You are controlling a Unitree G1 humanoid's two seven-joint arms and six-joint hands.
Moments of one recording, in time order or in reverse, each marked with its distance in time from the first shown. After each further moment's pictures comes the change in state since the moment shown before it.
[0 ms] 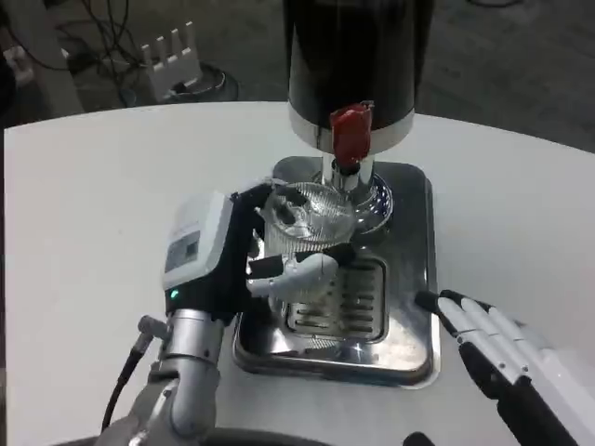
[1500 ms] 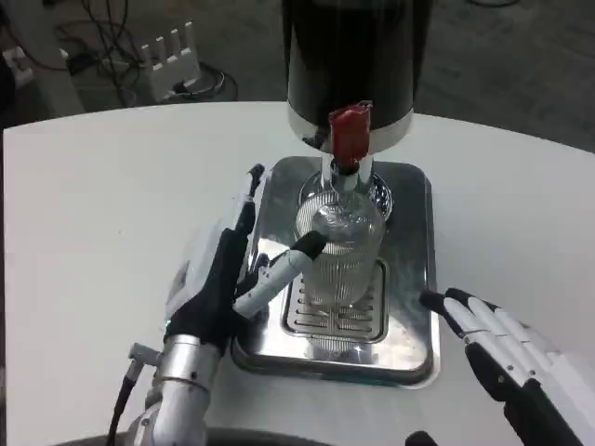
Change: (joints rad) left arm 0.098 -0.023 0.066 -0.044 -0.271 -0.085 -0.269; right arm 0.046 0.006 0.014 0.000 0.028 -0.021 -0.060
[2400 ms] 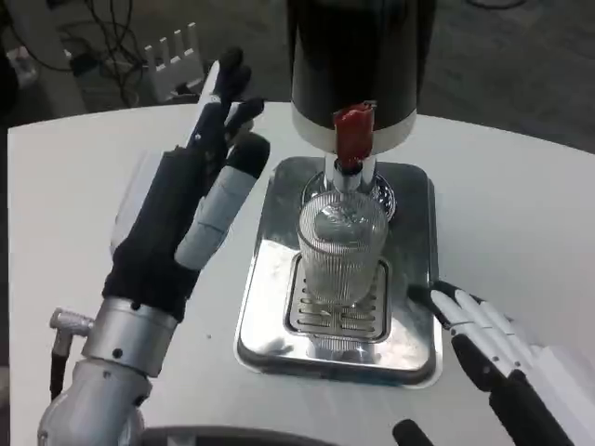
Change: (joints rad) left arm 0.340 0.025 0.144 -1.155 -0.374 0.455 -0.469; right arm -0.051 0.018 0.042 0.041 -0.018 0.016 -0.012
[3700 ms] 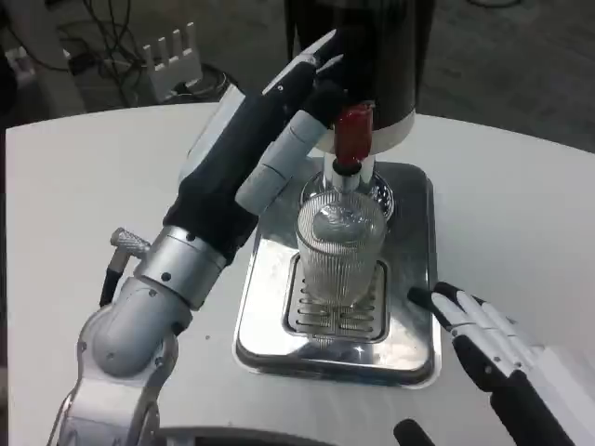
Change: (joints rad) left arm -0.236 -0.019 -0.014 0.186 -0.022 0.032 -0.179; right arm -0.003 -0.002 0.001 0.011 0.009 0.001 -0.007
